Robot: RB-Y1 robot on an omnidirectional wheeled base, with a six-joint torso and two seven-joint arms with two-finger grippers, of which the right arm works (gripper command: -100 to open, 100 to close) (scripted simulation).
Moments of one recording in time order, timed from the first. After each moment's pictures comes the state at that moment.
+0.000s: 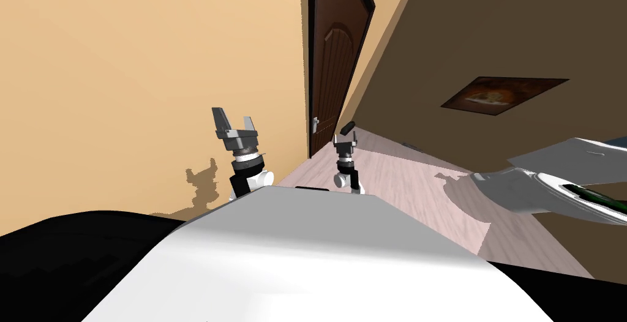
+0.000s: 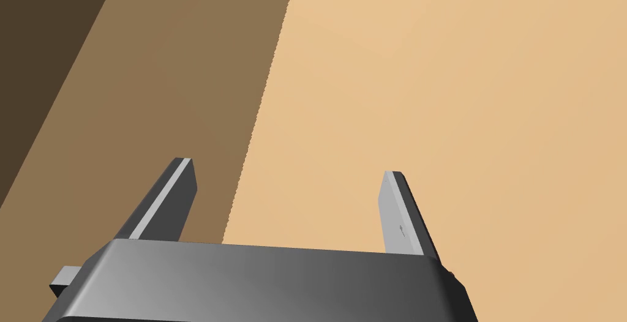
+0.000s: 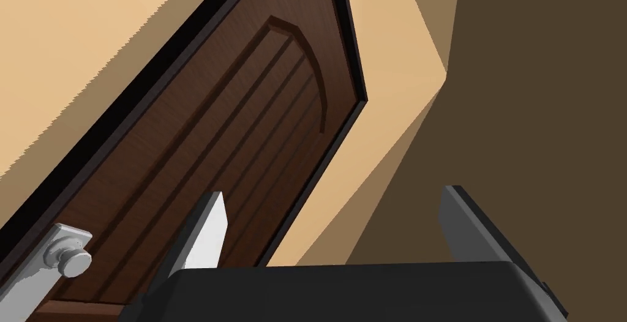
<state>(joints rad) 0.20 -0.16 0.33 -1.88 -0.33 -0.62 -0.51</state>
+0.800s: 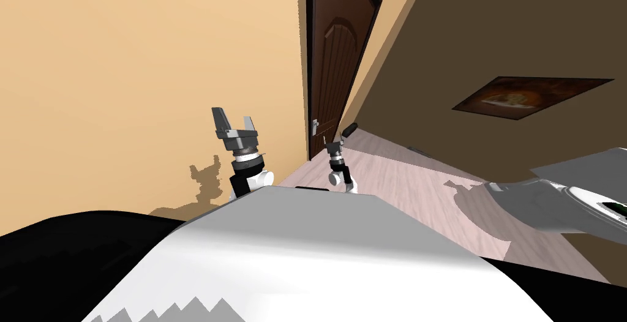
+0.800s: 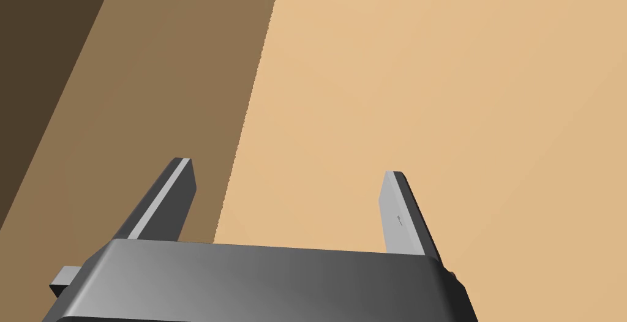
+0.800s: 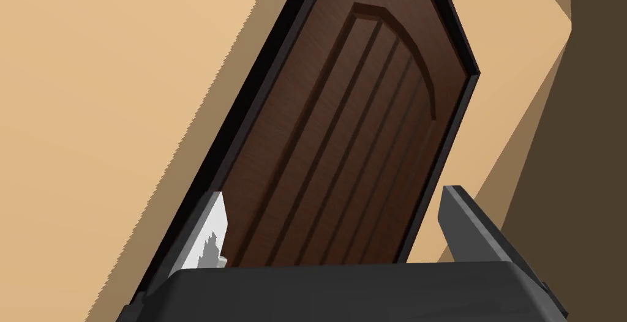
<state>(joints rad) 0.06 -0.22 0.47 -1.73 -0.44 -0.61 -0.68</state>
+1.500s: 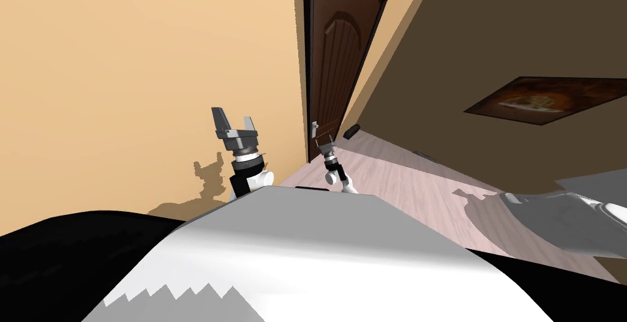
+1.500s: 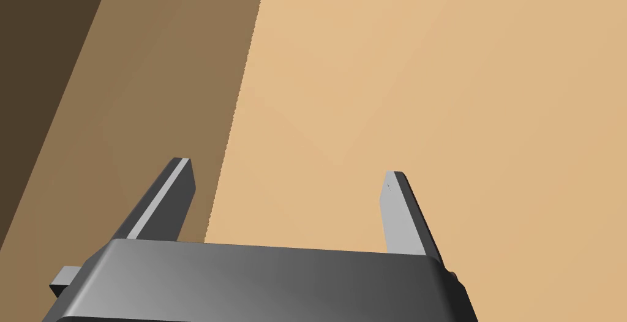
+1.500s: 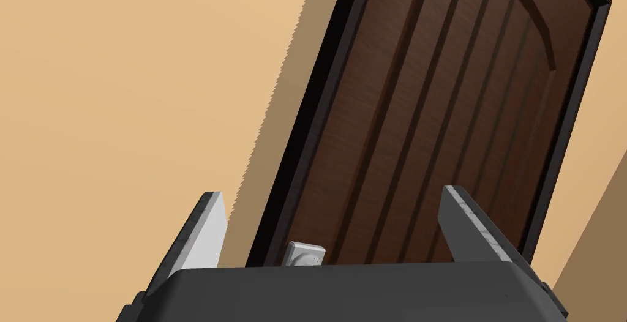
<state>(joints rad) -0.06 -0.26 0.60 -1.58 -0.53 -0.62 -0.84</state>
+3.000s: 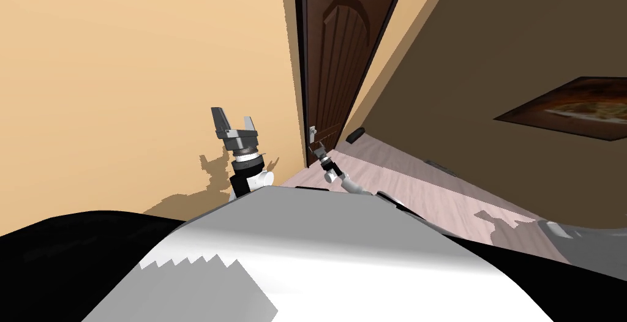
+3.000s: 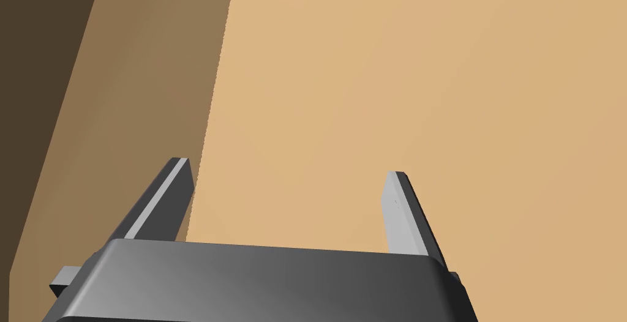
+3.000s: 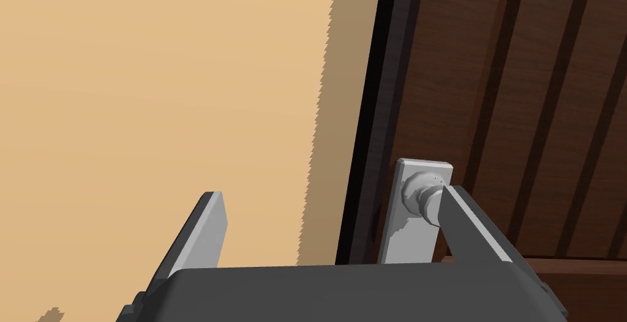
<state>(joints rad) -0.30 -0.36 0.87 -1.31 -0.73 -0.61 -1.16</state>
